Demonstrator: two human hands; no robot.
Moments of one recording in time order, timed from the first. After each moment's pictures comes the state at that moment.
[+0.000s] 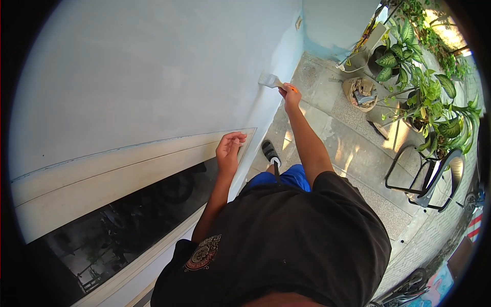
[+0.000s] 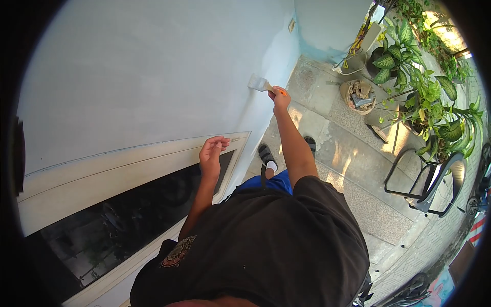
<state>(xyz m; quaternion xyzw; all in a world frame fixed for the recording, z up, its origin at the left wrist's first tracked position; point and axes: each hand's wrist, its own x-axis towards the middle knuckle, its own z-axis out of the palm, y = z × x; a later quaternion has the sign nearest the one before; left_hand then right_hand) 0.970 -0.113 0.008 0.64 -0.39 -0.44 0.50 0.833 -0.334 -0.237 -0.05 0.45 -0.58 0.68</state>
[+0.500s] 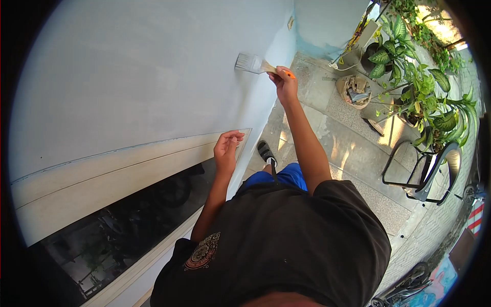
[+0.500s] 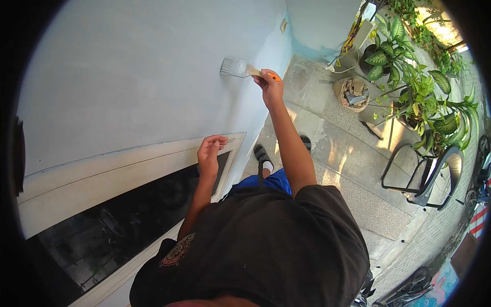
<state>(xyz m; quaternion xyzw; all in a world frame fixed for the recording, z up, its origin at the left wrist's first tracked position) 0.965 -0.118 0.007 0.63 -0.39 -0.44 0.50 0.812 -0.347 -0.114 -0.07 0.28 -0.63 0.73</state>
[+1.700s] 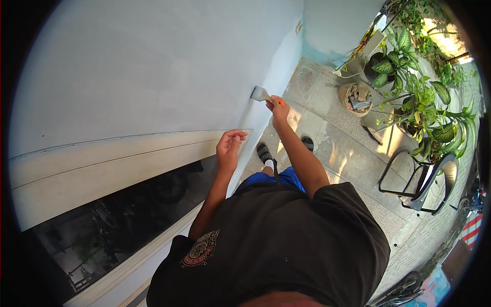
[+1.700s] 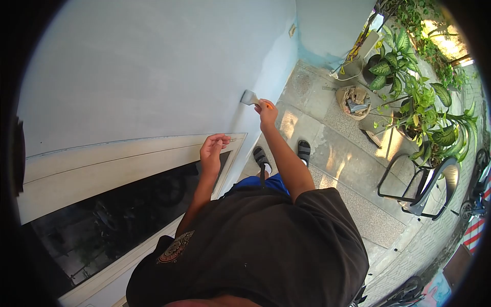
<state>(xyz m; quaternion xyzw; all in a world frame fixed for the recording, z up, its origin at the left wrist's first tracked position) 0.971 -0.113 0.003 0.62 -0.39 -0.45 0.52 0.863 -0.272 -0.204 -0.06 0.47 -0.54 0.69</state>
